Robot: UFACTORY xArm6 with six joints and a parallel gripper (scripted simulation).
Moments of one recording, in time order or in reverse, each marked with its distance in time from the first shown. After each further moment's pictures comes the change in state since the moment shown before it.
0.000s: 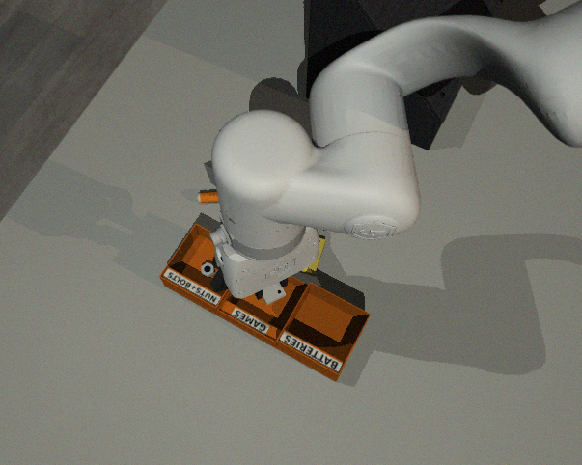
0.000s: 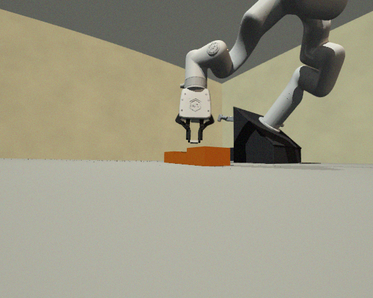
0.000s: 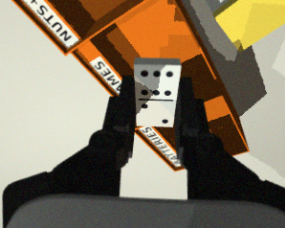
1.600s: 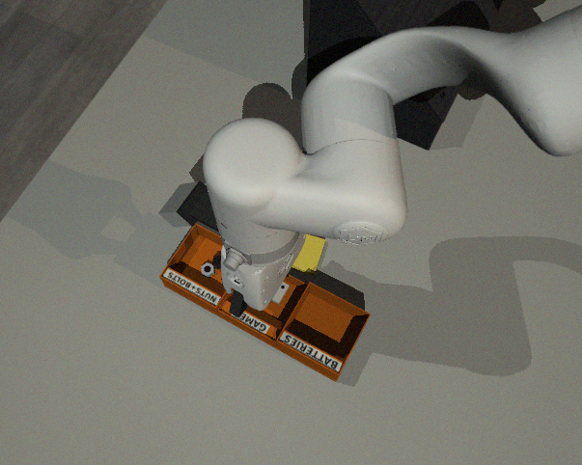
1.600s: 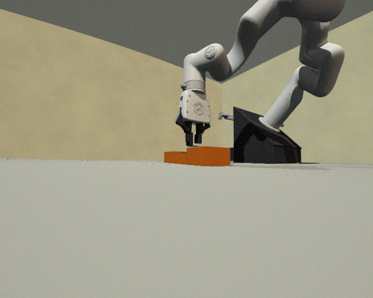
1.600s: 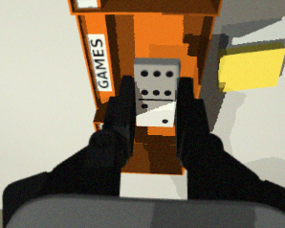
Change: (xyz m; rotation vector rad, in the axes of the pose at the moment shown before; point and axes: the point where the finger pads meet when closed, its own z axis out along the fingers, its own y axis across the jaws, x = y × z) arm 0.000 -0.002 0.011 -0.014 -0.020 -0.574
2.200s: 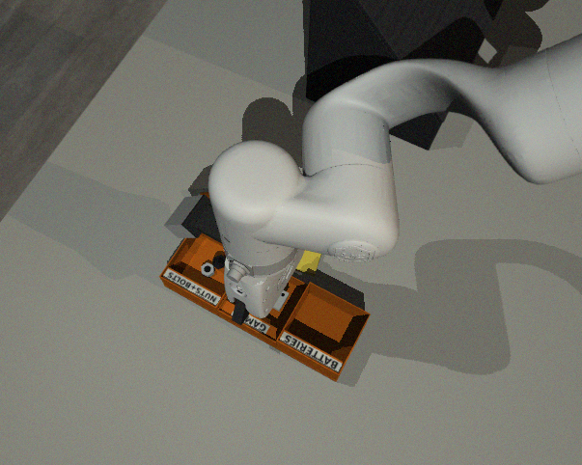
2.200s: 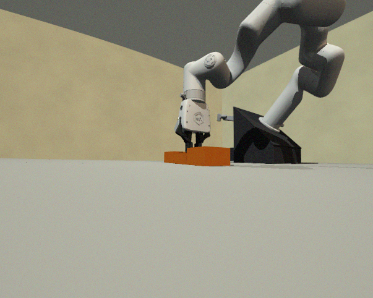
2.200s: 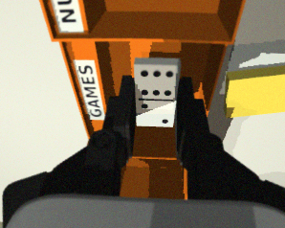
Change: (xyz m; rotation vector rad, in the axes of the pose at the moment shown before) arm 0.000 0.000 0.031 0.000 0.000 0.000
